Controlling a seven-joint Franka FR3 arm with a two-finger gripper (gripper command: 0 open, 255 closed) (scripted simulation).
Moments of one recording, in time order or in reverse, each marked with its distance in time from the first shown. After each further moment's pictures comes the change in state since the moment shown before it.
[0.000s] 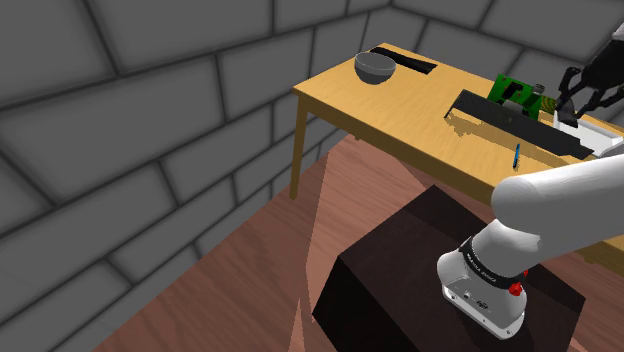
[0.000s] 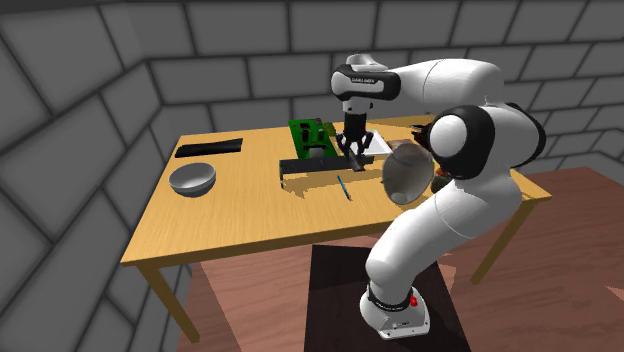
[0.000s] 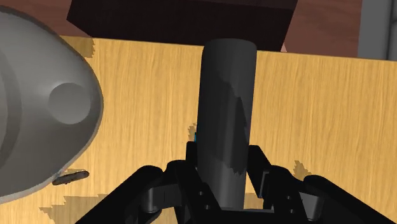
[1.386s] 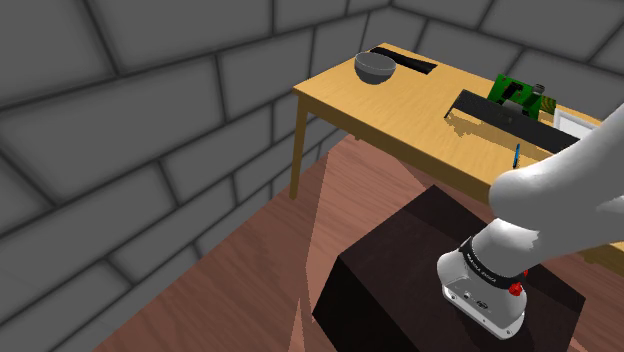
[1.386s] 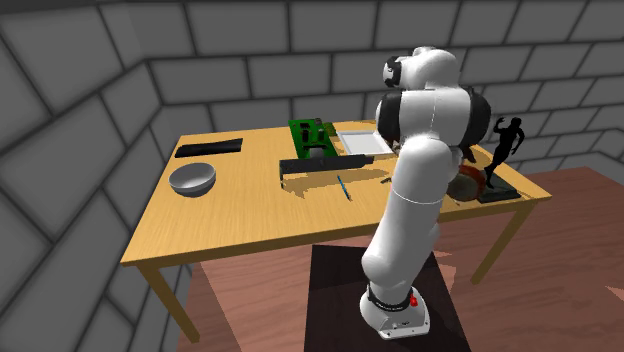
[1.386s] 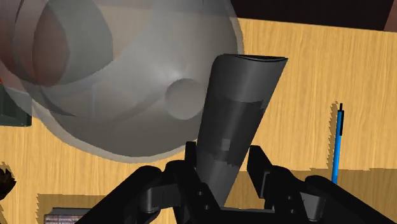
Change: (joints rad) arm -0.144 0.474 -0.469 0.401 0.123 -0.008 -0.700
